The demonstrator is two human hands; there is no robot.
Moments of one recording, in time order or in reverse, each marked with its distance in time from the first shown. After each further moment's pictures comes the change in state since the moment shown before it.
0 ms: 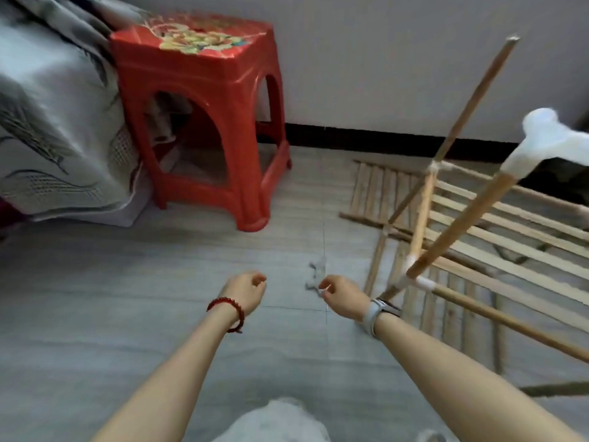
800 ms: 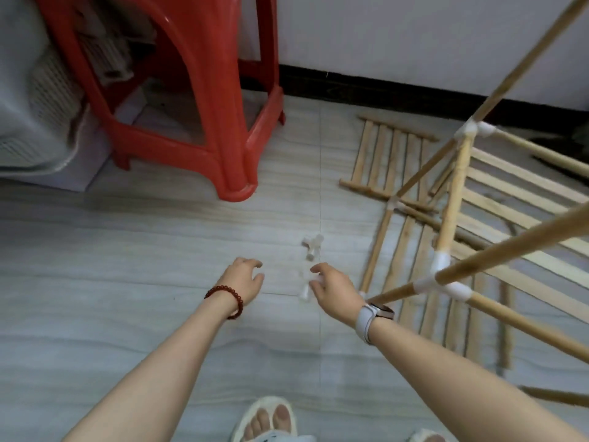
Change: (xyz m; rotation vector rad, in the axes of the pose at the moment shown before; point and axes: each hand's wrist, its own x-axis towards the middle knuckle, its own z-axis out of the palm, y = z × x) left_hand 0.088 -0.043 0.070 0.091 -0.138 -0.037; right_hand 0.065 0.034 0.054 0.023 0.006 -0.005
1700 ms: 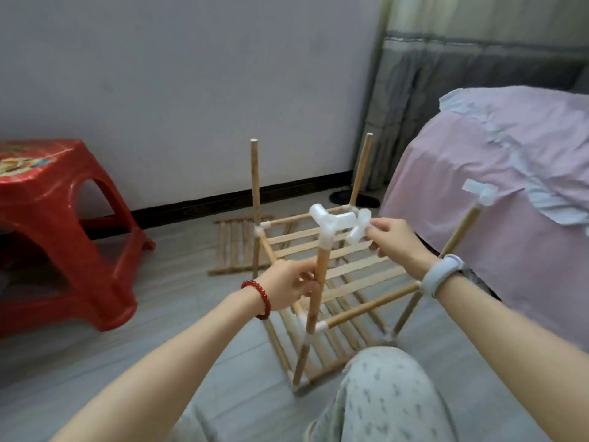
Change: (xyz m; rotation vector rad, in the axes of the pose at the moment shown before) left_hand -0.219 0.341 -0.009 0.068 -0.218 1.071; right_hand -0.327 0.109 -0.281 0.500 0.771 0.129
